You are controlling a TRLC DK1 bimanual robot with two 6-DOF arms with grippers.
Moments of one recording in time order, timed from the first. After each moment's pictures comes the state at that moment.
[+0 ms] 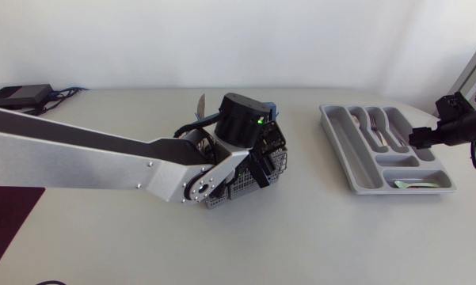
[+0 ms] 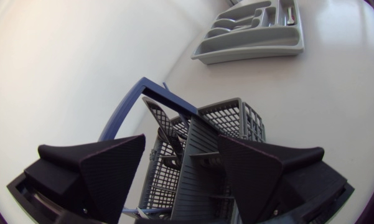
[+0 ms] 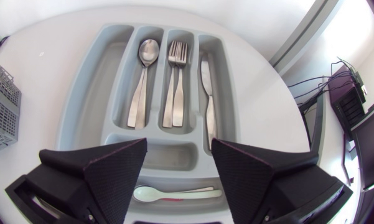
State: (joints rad) left arm -0.87 1.86 1.10 0.30 -0.41 0.67; right arm -0.48 1.81 1.22 -0.33 -0.16 -0.47
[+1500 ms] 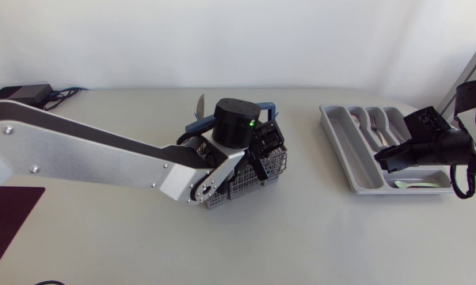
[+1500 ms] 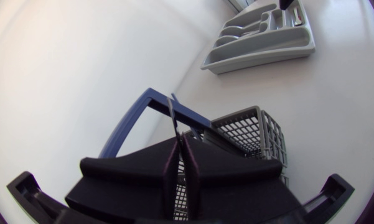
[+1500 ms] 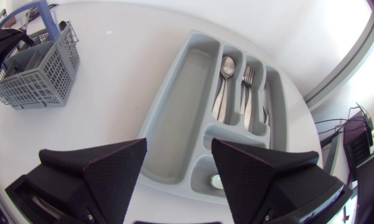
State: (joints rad) left arm -0.82 1.94 1.09 0.53 -0.37 0.79; right arm -0.27 1.44 0.82 -0.25 -0.23 -0.52
